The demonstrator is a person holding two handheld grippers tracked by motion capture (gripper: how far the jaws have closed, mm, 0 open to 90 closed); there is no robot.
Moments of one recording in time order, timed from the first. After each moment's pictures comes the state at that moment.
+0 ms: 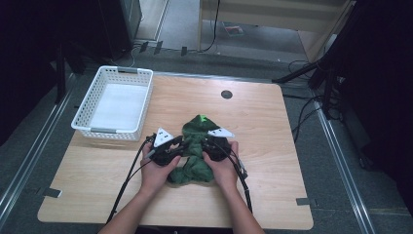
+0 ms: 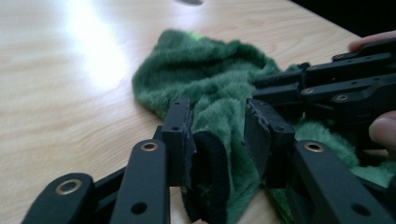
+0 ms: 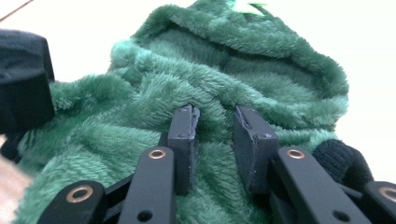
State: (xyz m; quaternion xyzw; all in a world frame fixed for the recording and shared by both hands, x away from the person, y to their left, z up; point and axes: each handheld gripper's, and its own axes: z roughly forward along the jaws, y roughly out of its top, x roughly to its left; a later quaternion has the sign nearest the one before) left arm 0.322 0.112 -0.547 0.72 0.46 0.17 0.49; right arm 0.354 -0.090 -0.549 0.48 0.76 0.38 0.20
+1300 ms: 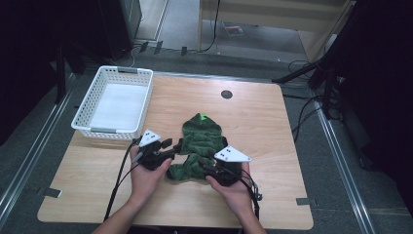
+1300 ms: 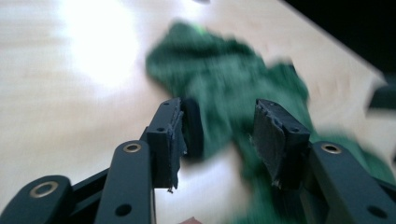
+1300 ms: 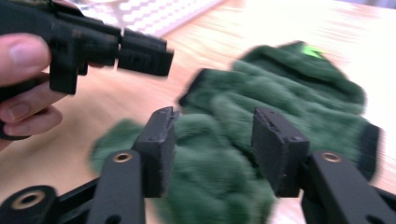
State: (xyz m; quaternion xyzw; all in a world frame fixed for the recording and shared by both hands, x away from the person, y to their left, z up) left arm 0.278 0.138 -0.519 0.71 0.49 0.14 0.48; right arm 0.262 -0.114 -0.499 0.37 0.78 0.48 0.17
